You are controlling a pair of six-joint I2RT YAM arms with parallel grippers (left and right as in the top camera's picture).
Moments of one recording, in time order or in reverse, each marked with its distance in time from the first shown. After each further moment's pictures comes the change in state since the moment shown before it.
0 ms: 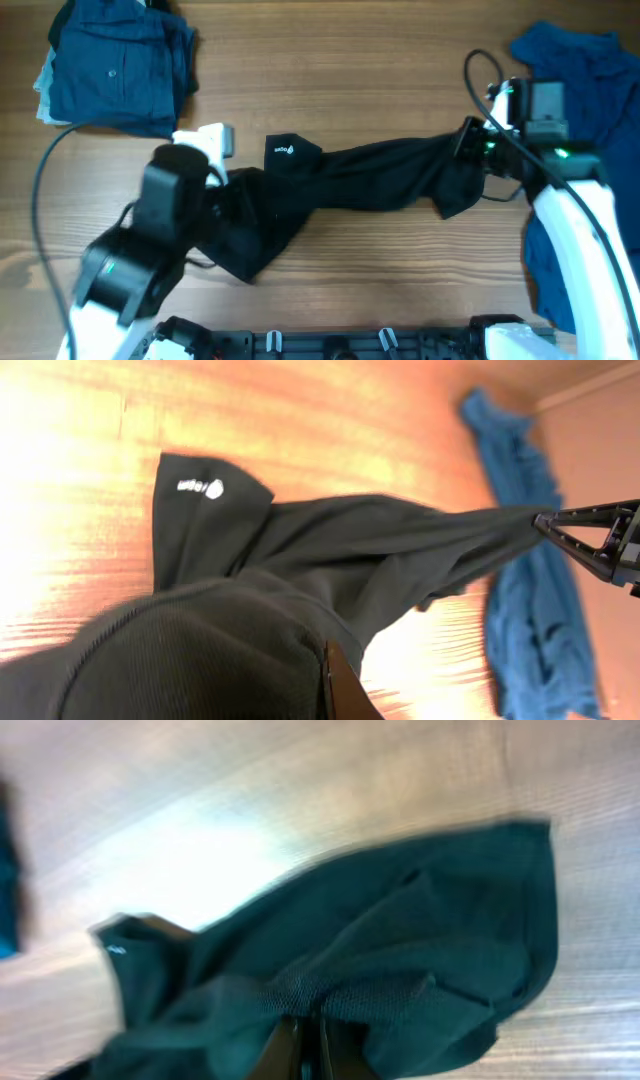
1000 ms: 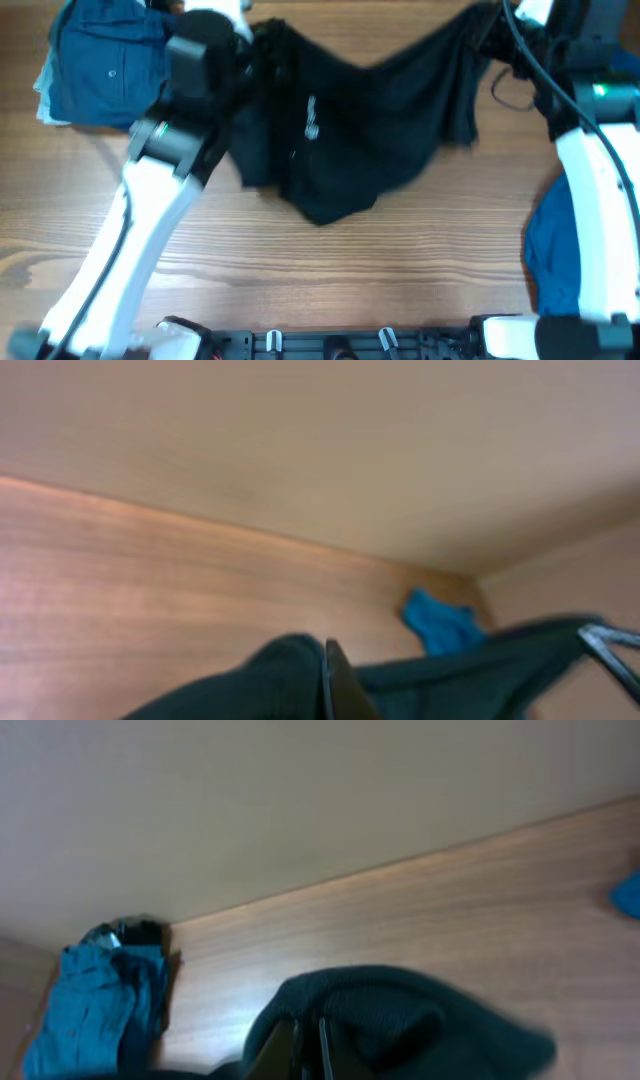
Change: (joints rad) left arm 0.021 0.559 0.435 0.499 -0.144 0.005; right arm 0.000 0.261 0.505 0.227 -0.027 -0.031
